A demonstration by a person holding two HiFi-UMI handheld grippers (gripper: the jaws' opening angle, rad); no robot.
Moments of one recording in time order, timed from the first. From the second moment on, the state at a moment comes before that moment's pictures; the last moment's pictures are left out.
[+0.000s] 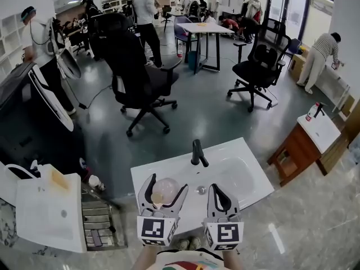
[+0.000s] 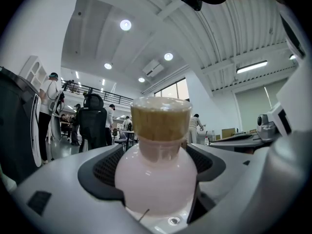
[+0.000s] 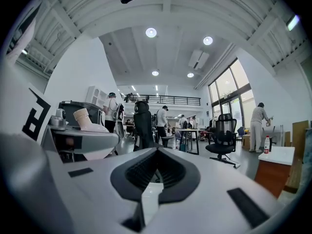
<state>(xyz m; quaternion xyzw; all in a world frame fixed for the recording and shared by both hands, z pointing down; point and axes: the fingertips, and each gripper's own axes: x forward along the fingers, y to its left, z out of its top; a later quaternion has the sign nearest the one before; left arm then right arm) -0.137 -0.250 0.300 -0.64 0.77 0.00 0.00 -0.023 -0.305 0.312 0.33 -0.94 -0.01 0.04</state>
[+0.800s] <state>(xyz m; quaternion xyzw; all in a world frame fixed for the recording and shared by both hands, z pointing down) -0.218 -0.258 0.332 -0.56 0.83 -0.05 0.00 -0.102 -0.284 0.315 0.20 -0.98 -0.02 0.05</state>
